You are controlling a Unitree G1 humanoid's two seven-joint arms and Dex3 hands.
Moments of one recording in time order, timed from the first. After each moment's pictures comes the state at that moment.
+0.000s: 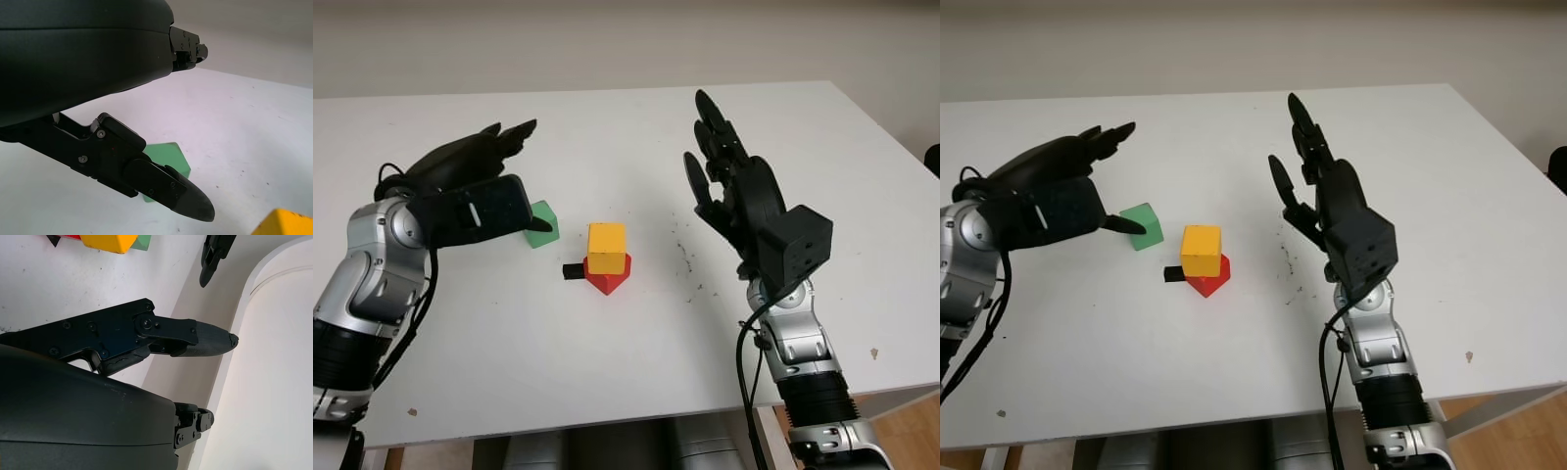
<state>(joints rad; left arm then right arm) -0.58 0.66 -0.18 0.03 0.53 0.27 -0.43 -0.42 -0.14 -0.02 0.22 -0.07 -0.17 0.02</state>
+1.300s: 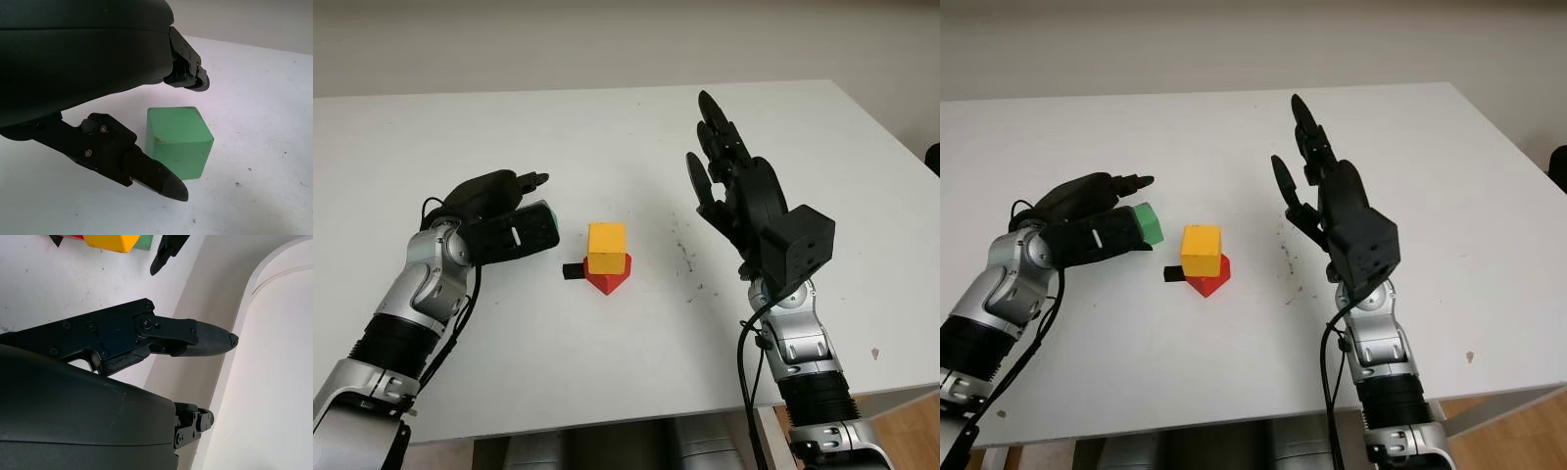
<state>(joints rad) -0.62 0.53 -0.26 0.35 0.64 0.23 -0.26 -0.42 -0.14 -0.02 0.23 -0.07 -0.17 0.03</state>
